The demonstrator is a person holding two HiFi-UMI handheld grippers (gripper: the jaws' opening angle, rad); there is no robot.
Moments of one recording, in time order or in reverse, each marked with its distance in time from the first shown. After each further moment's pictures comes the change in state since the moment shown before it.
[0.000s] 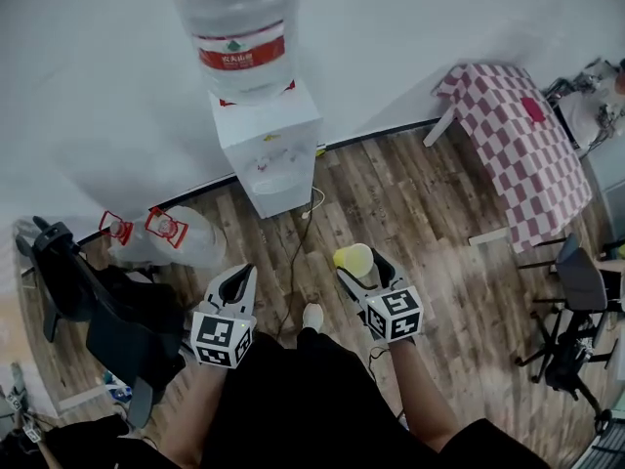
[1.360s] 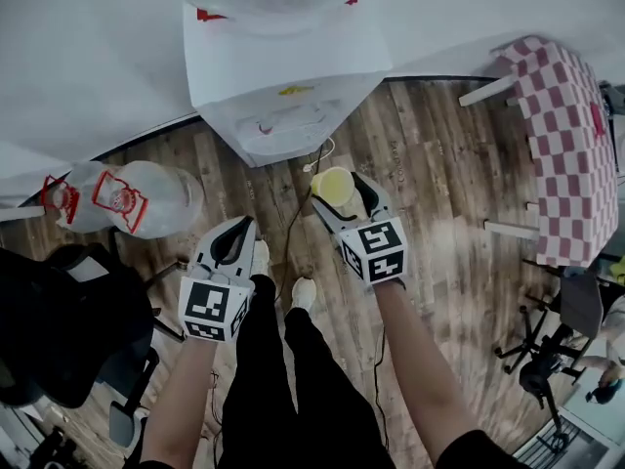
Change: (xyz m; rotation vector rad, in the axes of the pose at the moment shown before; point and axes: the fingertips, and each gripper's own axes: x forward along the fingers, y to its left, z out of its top) left arm 0.206 0.132 -0.119 -0.096 0.090 -0.006; right arm 0.316 -0.054 -0.042 -0.141 0.148 0.071
